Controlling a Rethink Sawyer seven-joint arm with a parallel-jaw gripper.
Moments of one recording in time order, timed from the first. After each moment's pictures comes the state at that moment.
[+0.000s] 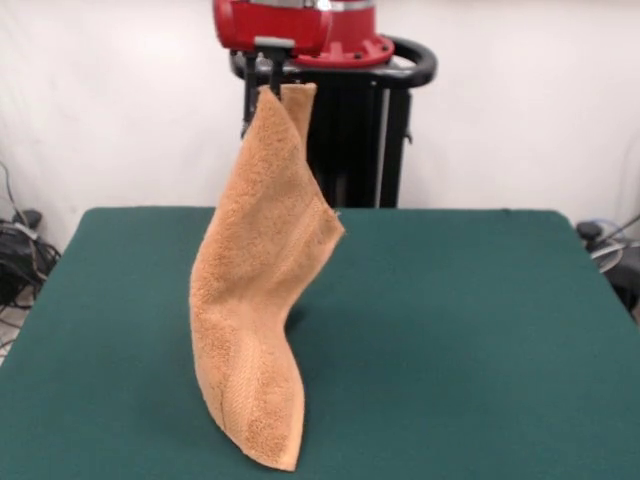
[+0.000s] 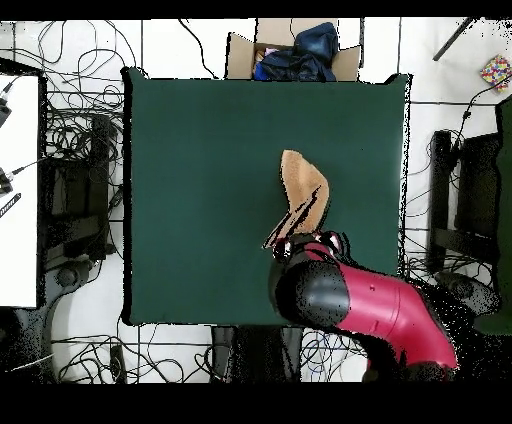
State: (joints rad) arm -0.57 -1.15 0.19 2.08 -0.19 0.49 1.25
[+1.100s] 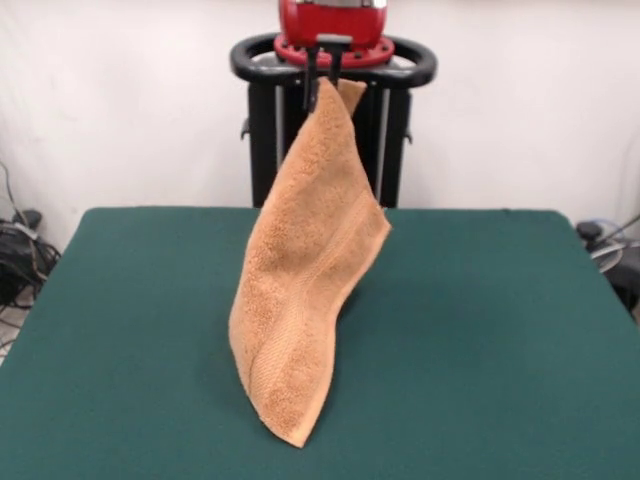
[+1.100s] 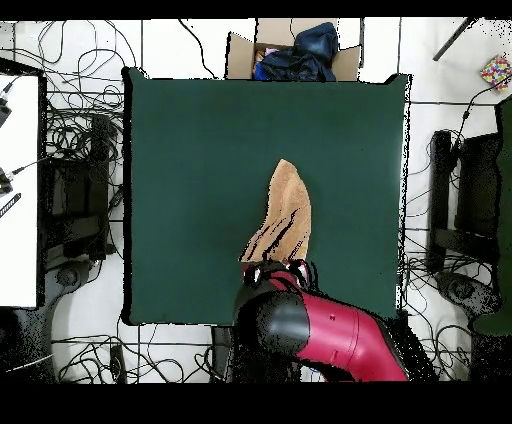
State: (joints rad) arm -0.42 -1.18 0.06 2.21 -0.09 0.45 1.25
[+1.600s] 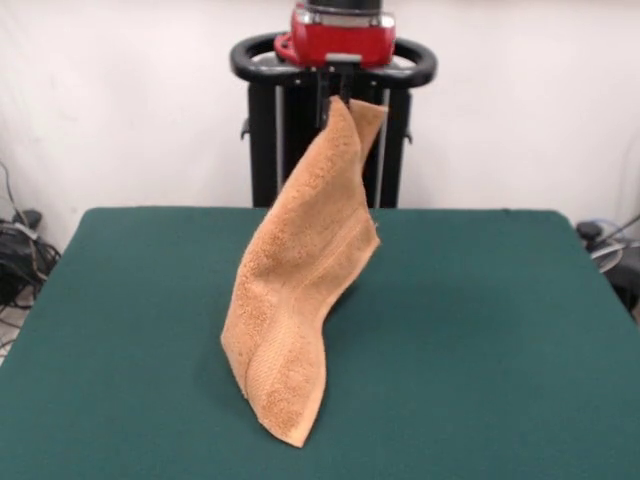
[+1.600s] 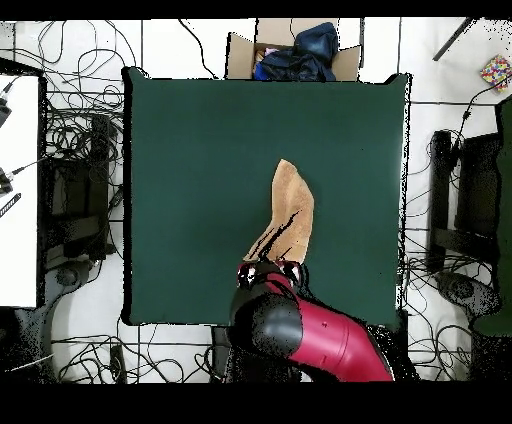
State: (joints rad) arm -0.39 -1.12 0.04 2.29 0.02 0.27 1.26
